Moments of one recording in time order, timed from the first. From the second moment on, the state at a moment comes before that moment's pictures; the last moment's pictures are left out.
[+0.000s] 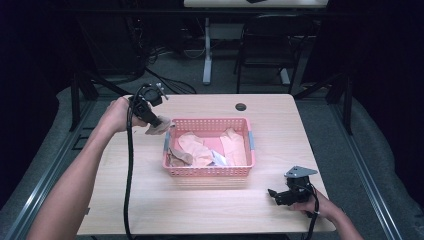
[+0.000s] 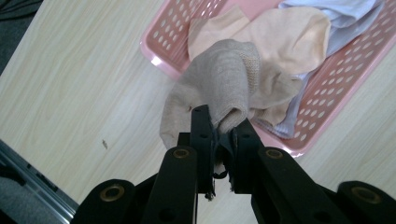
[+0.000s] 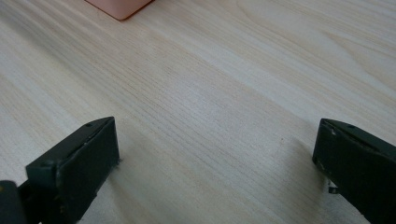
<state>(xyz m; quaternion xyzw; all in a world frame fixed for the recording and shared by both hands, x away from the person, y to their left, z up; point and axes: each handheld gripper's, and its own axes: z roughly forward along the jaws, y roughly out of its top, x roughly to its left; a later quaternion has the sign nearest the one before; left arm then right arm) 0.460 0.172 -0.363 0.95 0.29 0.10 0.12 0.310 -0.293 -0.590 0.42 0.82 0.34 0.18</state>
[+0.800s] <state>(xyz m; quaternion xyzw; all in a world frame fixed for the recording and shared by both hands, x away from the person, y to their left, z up) 0.454 0.229 -0.369 0.93 0.34 0.09 0.10 0.310 -0.293 -0.590 0.42 0.82 0.34 0.18</state>
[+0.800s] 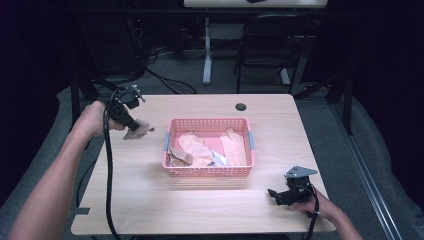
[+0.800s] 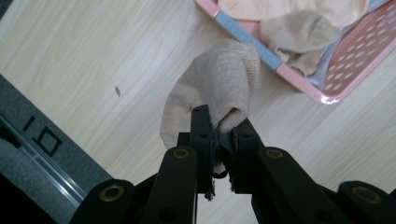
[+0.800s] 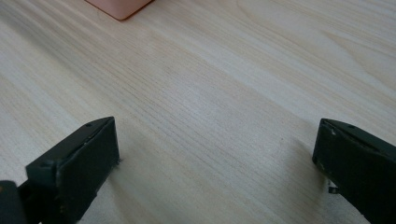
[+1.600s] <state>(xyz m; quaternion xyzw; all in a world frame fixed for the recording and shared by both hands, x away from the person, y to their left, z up) 0.446 0.271 -0.423 0.92 0.38 0.06 0.08 0.310 -0.293 -0.590 0.42 0.82 0.34 0.18</state>
